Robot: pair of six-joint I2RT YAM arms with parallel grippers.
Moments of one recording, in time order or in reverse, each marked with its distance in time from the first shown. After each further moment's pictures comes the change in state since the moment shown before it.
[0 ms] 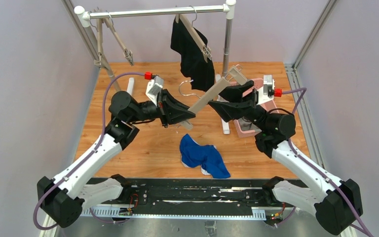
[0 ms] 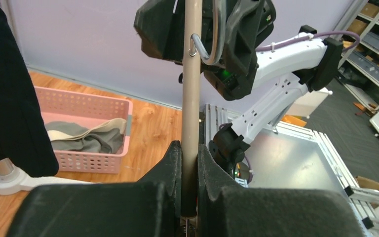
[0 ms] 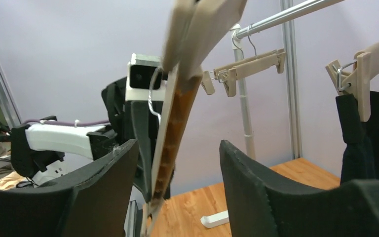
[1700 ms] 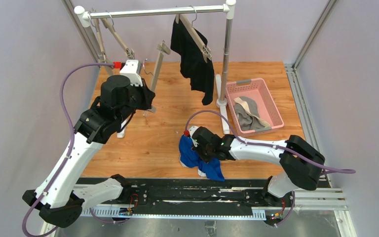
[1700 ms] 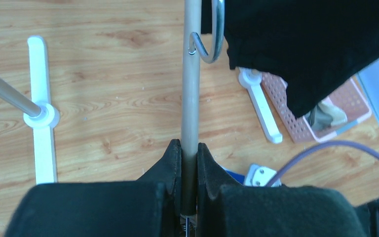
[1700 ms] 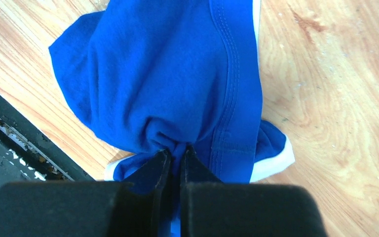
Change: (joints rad) left arm 0.000 -0.035 0.462 -1.154 -1.107 0.190; right arm 0.481 0.510 0.097 -1.357 0.606 -0.497
